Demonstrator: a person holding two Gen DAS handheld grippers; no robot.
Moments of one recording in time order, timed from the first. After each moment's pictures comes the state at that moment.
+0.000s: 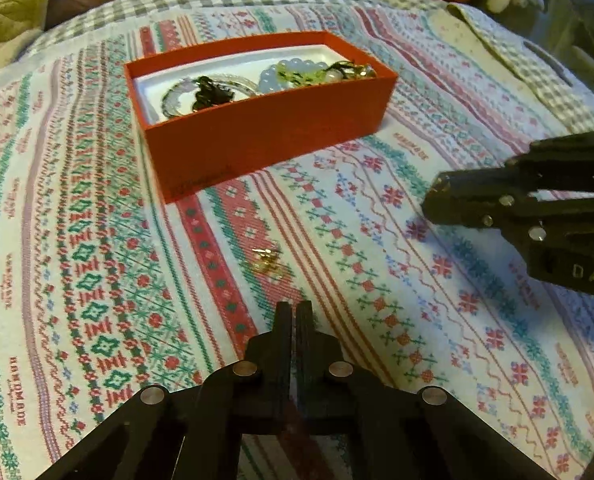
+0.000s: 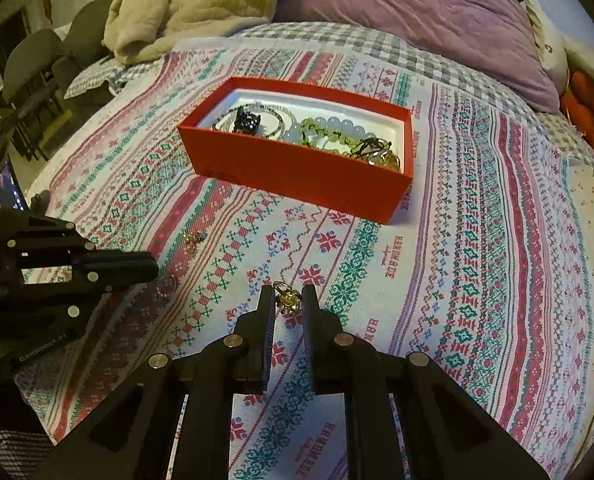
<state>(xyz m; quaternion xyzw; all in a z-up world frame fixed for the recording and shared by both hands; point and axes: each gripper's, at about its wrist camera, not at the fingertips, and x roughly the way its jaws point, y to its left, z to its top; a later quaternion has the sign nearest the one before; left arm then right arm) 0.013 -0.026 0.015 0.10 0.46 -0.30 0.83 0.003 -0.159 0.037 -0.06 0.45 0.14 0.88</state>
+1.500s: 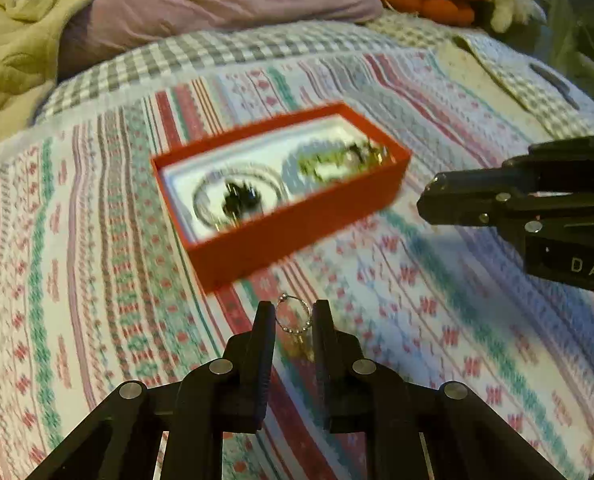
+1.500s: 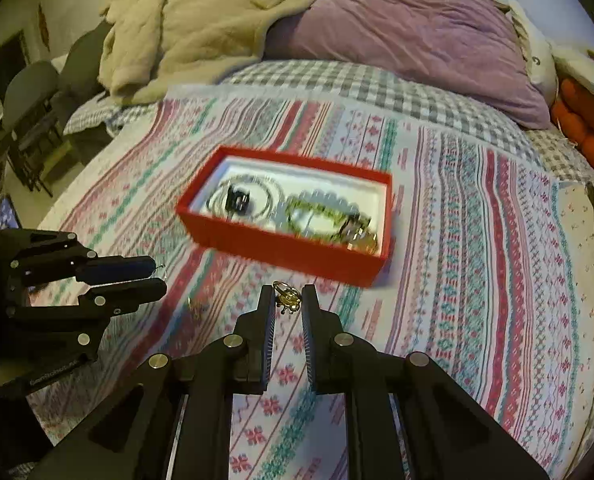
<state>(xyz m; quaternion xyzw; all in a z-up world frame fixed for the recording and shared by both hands) 0.043 -0.030 0.059 0.12 0.41 -0.28 0.86 0.025 -0.166 0.082 -0.03 0.41 0.14 0.90</state>
